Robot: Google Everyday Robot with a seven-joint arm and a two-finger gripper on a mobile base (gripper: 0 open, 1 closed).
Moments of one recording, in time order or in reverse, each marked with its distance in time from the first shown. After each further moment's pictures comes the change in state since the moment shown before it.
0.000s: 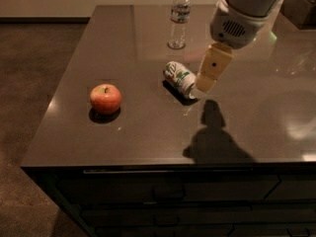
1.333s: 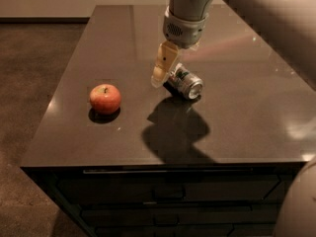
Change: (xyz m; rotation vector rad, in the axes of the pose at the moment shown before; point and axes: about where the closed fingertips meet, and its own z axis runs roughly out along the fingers) arm -0.076 -0.031 0.077 -0.041 0.100 0.196
